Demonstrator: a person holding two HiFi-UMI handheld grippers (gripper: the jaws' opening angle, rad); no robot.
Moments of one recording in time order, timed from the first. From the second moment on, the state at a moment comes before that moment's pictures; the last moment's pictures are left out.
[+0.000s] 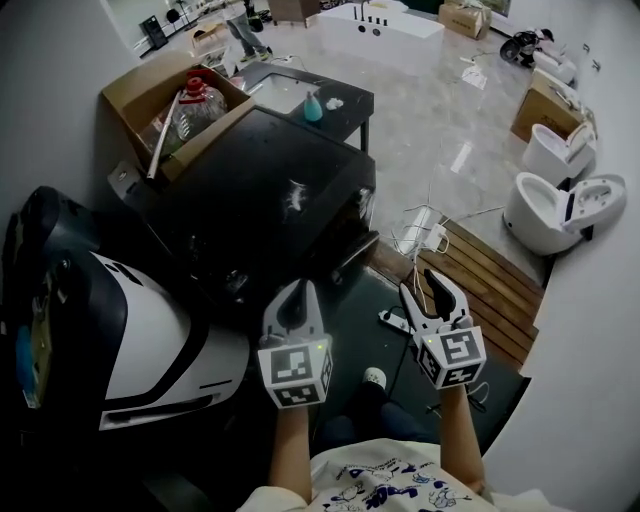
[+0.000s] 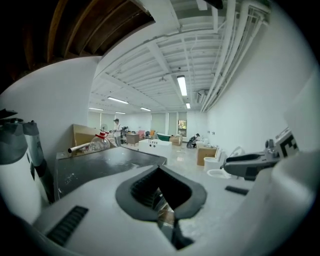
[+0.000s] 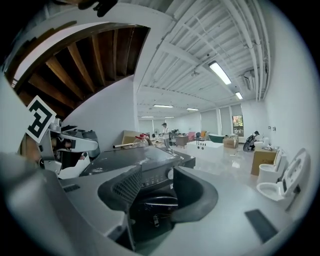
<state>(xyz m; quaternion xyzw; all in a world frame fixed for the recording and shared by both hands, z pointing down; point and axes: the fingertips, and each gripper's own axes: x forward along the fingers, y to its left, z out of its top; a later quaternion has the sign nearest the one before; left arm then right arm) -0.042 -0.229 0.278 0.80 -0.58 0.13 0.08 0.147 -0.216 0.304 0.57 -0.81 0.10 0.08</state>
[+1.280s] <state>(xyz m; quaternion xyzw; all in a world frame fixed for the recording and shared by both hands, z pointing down) -0.016 -0.312 0.384 0.84 -0.48 0.22 0.13 0.119 -0.330 0.440 0.46 -0.85 0.11 0.23</state>
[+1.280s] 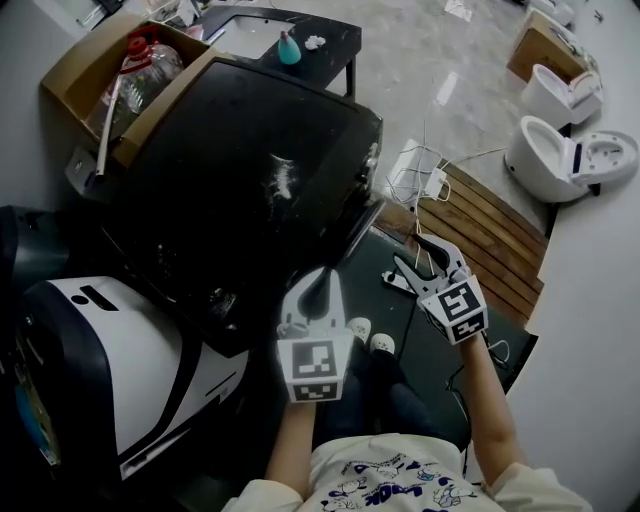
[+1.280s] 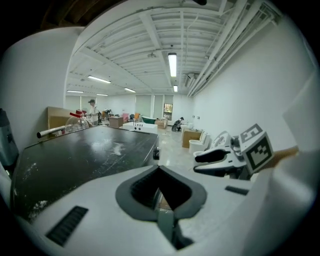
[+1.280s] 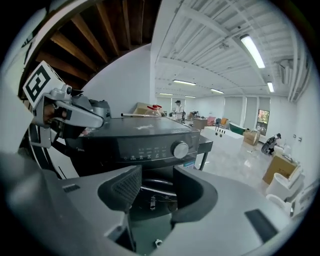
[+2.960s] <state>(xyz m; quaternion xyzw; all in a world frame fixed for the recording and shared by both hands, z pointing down) 0.047 -0.368 0.505 0.85 -0.43 0.25 0.19 0.131 -0.465 0.643 0.28 -0.88 0.07 0.39</state>
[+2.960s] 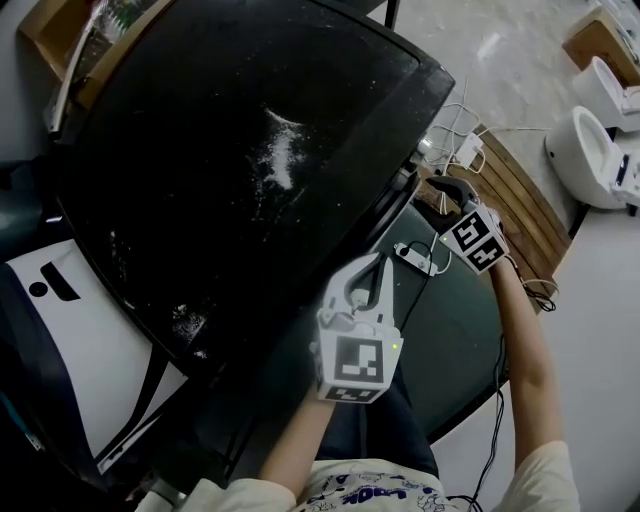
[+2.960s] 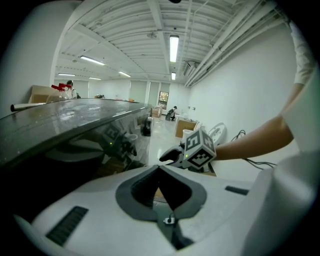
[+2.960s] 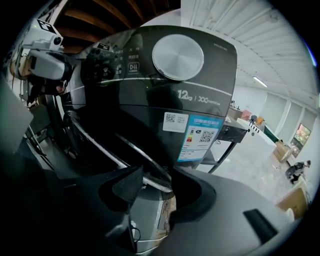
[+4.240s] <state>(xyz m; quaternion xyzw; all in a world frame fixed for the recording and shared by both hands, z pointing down) 0.032 -0.361 0.534 0.82 -0.45 0.23 0.25 0.119 -0.475 0.686 0.12 -0.87 0.01 0.48</state>
